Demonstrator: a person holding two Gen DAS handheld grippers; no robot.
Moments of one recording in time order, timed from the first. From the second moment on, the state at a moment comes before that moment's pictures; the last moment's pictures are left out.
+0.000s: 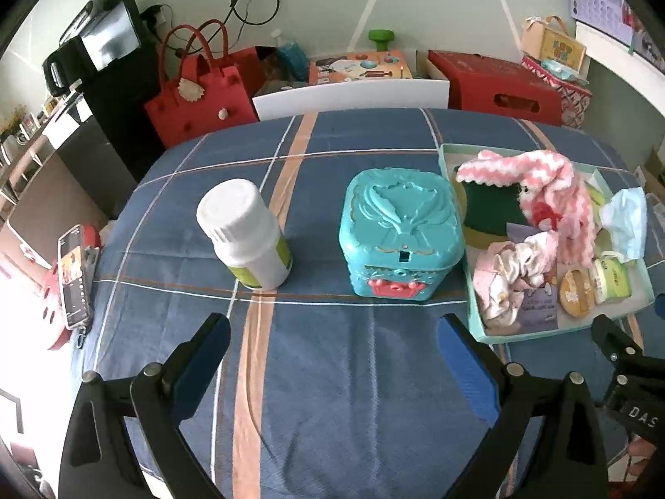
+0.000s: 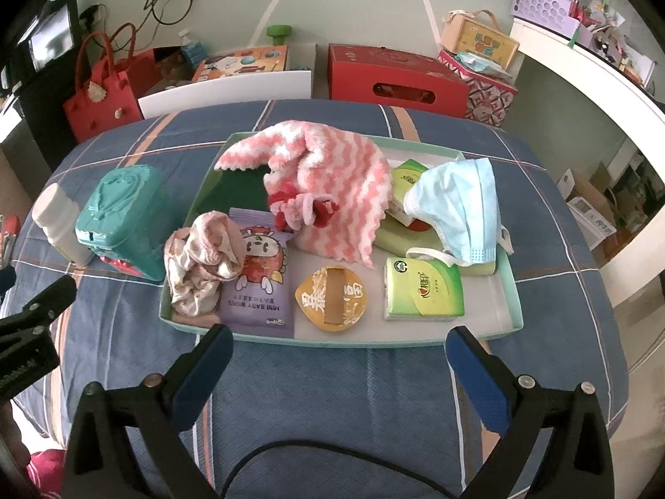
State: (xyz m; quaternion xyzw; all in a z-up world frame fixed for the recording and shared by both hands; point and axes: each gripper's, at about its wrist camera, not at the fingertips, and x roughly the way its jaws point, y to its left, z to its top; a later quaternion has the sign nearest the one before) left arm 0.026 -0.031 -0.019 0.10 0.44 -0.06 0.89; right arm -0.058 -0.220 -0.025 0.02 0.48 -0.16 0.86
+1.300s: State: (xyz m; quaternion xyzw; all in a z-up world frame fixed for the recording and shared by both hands) left arm 0.029 -0.028 -0.021 0.10 0.45 -0.07 0.88; right arm -0.060 -0.220 -0.025 0.02 0.48 -0.16 0.86
